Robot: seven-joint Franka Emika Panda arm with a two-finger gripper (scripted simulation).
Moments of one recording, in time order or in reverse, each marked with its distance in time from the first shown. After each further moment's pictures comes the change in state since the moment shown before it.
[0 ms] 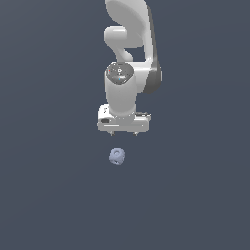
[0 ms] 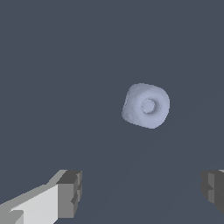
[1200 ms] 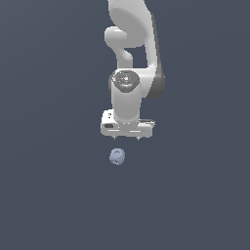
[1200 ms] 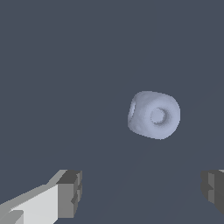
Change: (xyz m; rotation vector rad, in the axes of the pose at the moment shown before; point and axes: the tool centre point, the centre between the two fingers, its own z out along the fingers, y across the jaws) arm 0.015 -0.011 0.014 -0.016 0.007 0.038
